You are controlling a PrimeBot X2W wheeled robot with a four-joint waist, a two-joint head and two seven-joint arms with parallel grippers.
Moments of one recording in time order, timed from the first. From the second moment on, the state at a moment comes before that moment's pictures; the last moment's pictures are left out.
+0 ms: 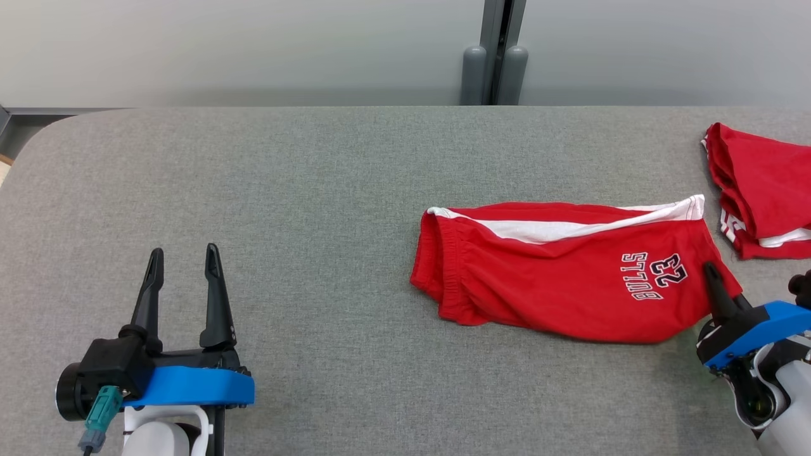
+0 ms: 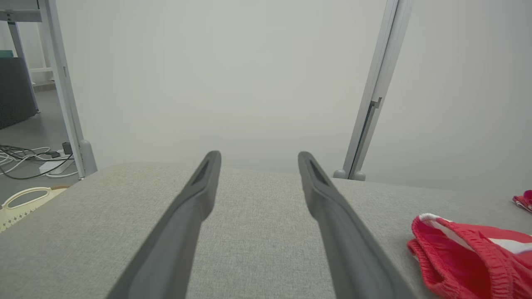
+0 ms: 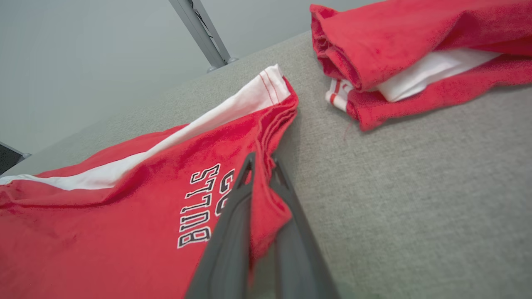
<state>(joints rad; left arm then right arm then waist) -0.12 0.05 0.02 0.16 -0.17 -0.10 -0.26 -0.51 -0.44 0.46 0.90 1.04 0.13 -0.26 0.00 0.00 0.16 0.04</state>
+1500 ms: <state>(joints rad) -0.11 0.05 -0.02 0.16 -0.21 -0.08 -0.26 -0.57 -0.27 0.86 0.57 0.89 0.13 -0.26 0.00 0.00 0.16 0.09</state>
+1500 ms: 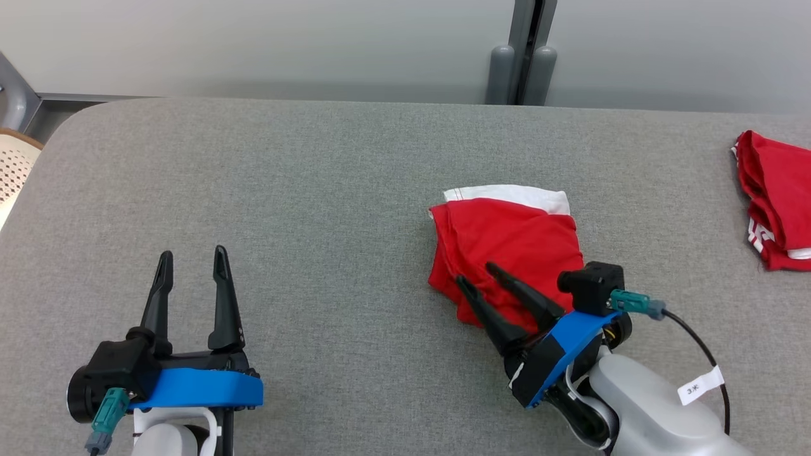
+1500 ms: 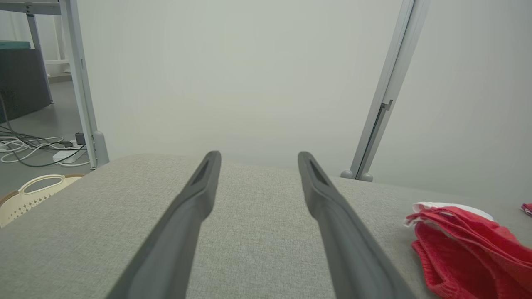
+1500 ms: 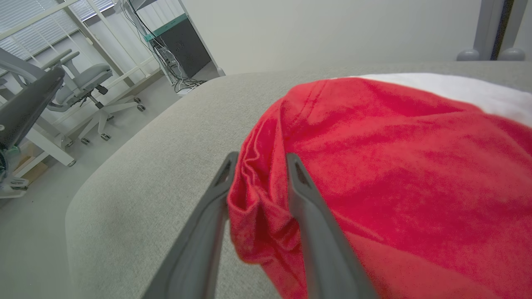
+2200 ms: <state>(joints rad) -0.10 0.05 0.00 0.17 -0.16 -0.08 -0.26 -0.30 -0.23 0.25 0.30 0.56 0.13 -0.26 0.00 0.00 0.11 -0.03</state>
